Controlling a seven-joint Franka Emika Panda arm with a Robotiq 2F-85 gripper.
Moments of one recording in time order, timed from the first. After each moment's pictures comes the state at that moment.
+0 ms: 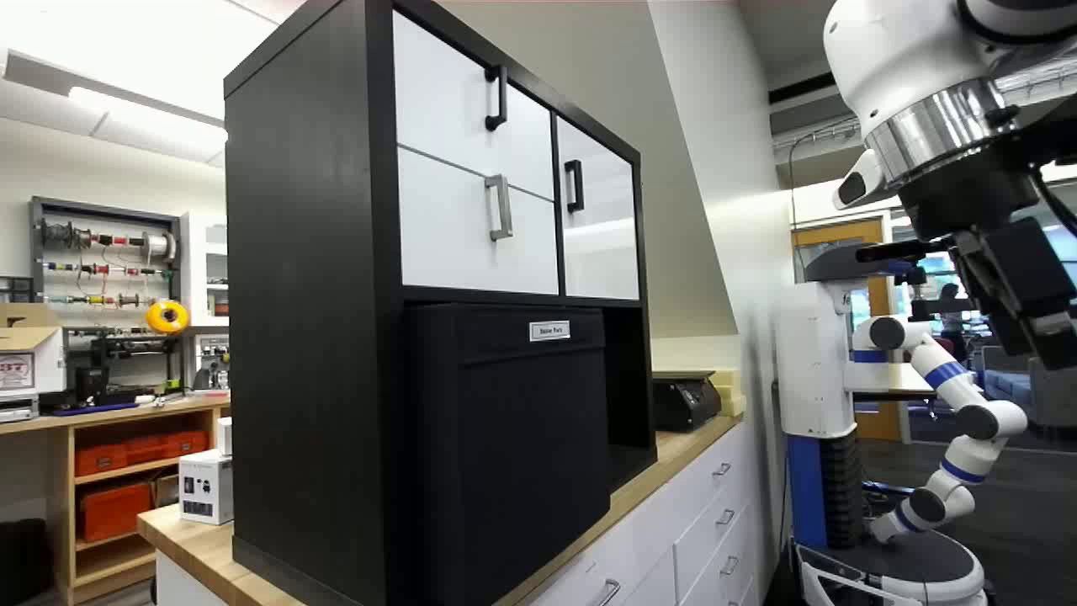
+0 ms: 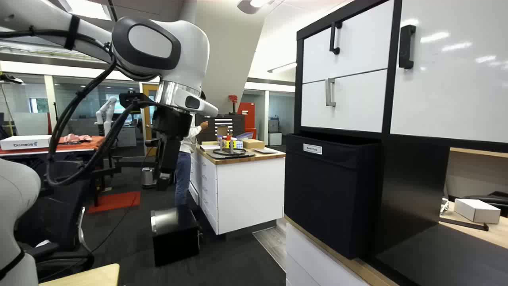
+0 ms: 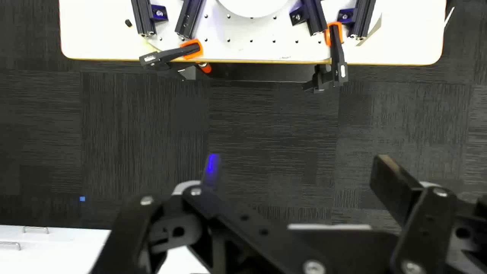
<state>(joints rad) 0.02 -0.74 0.05 -2.57 0.02 1.59 0.05</state>
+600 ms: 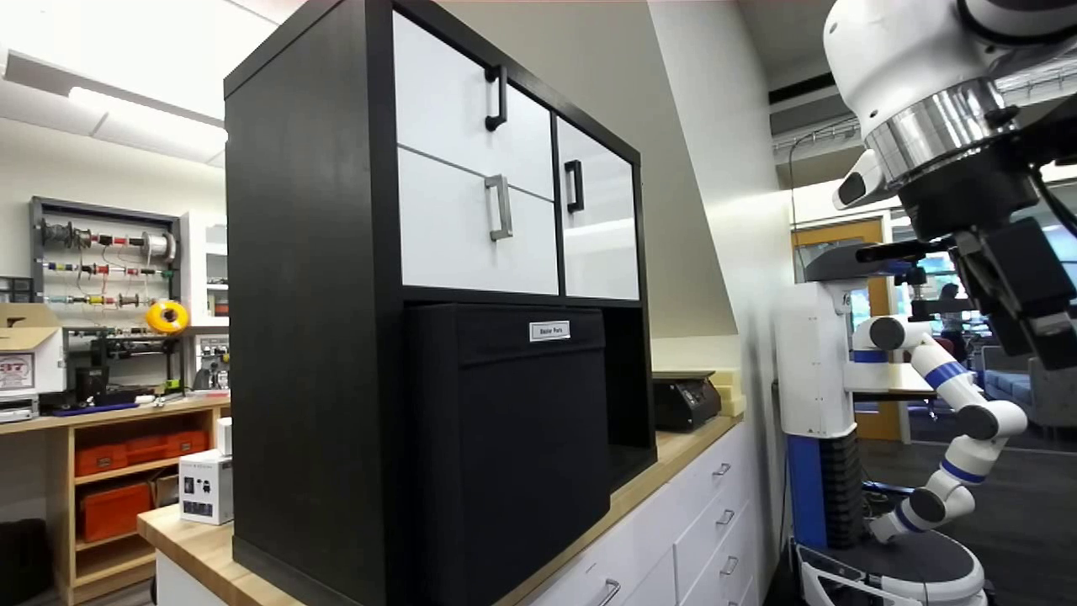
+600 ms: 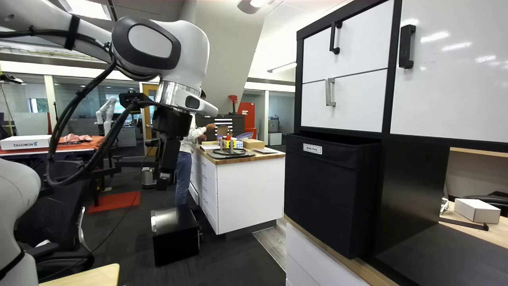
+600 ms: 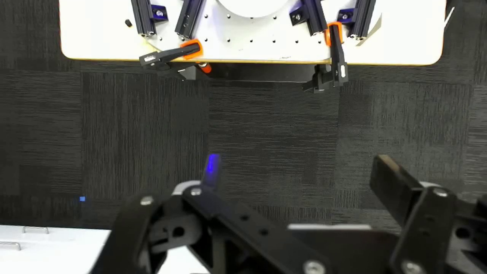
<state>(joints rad) 0.02 -0.74 0.05 -2.57 0.02 1.59 0.05</state>
